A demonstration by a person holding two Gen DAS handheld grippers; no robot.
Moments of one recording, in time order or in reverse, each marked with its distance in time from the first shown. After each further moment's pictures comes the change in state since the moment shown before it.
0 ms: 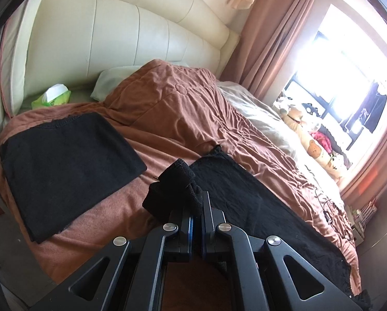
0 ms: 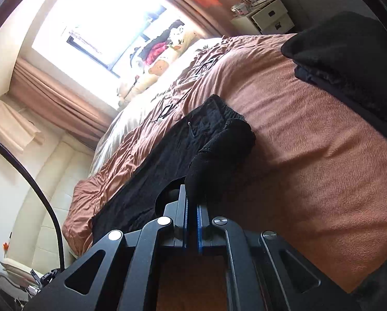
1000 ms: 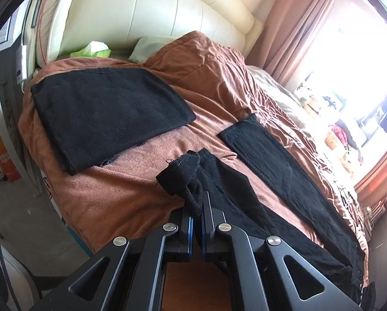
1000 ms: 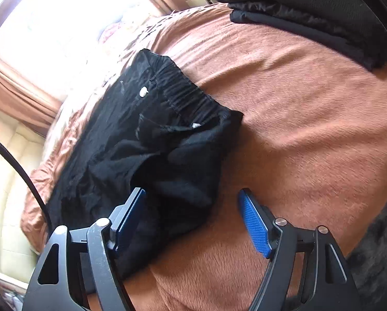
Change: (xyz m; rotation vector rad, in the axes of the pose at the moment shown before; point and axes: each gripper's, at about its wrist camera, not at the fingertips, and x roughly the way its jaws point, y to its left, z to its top) left arm -0.017 0.078 -0.089 -0.061 0.075 0.075; right arm 0.042 -0.058 -0.073 0.060 0.109 -0.213
